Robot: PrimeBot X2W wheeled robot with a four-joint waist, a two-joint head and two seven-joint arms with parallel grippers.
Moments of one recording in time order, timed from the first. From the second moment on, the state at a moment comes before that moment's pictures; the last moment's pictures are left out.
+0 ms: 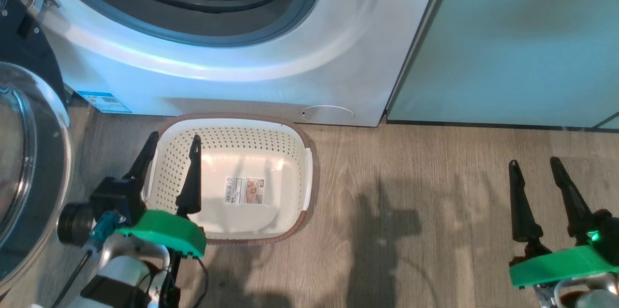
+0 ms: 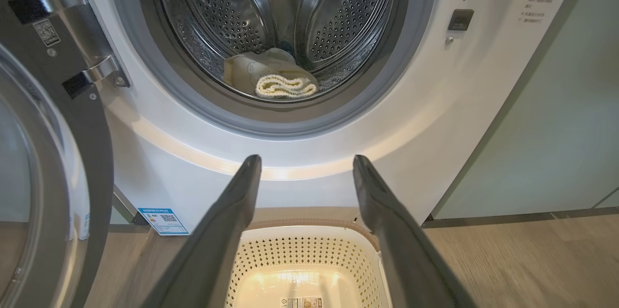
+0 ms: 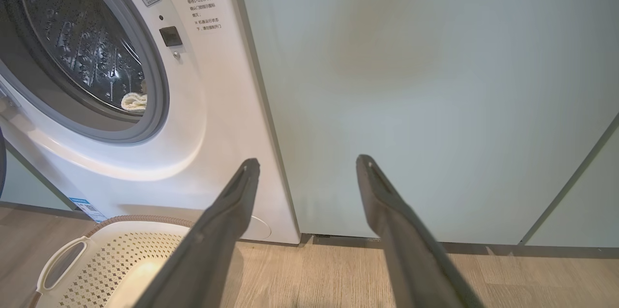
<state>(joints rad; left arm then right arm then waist) -0.10 0.40 -0.30 -0.11 -0.42 0.33 -0.19 -0.02 -0.04 0.01 0.05 0.15 0.13 -0.24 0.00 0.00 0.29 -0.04</state>
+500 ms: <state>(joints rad) -0.11 0.40 -0.31 -0.11 -0.43 0.33 -0.18 -0.03 -0.04 0.03 0.05 0.15 0.13 -0.24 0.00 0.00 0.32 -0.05</state>
